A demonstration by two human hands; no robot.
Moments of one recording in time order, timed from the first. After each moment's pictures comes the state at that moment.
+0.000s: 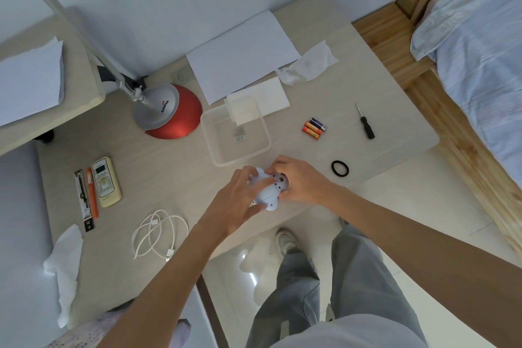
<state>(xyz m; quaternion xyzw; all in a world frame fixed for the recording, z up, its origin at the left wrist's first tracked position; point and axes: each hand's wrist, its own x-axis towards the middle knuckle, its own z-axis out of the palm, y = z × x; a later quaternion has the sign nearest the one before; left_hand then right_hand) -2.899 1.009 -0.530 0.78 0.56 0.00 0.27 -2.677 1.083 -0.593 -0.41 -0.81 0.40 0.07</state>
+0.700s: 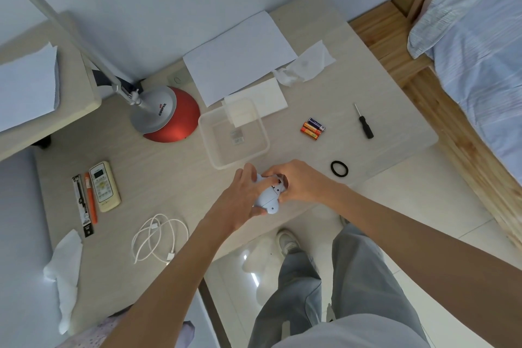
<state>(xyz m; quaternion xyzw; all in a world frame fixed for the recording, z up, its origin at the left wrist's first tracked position) -2.892 1.021 -0.540 0.78 0.56 -0.04 0.28 -2.676 1.087 -0.586 -0.40 -0.80 0.45 0.05</state>
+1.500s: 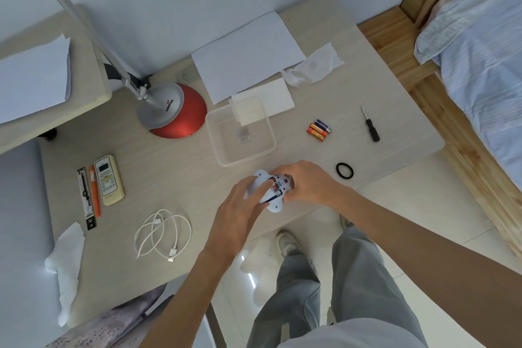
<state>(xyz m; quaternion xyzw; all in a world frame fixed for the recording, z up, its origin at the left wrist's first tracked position) -2.894 0.964 -0.539 0.73 0.63 0.14 0.24 -2.675 1.083 -0.575 -0.43 -0.80 0.41 0.03</state>
